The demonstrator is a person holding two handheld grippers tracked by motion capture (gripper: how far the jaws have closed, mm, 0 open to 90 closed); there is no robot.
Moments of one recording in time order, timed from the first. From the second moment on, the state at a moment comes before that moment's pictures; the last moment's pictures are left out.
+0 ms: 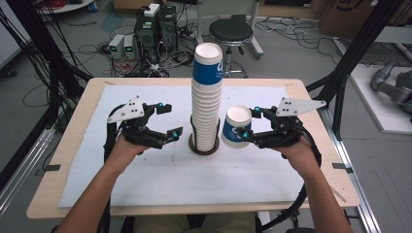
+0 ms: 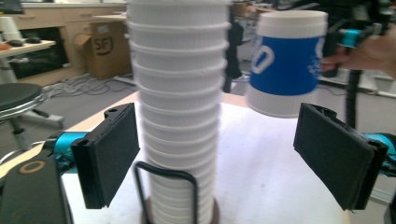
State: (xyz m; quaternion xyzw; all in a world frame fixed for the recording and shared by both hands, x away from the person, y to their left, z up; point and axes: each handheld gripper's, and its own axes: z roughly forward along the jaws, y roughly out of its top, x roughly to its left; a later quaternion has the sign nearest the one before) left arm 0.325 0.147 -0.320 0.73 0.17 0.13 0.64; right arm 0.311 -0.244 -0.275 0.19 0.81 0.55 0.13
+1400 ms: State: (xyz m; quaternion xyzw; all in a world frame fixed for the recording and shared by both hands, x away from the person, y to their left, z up) left arm 0.301 0.093 -0.362 0.74 0.09 0.07 0.66; right arm 0.298 -0.193 -0.310 0.15 0.80 0.58 0.07
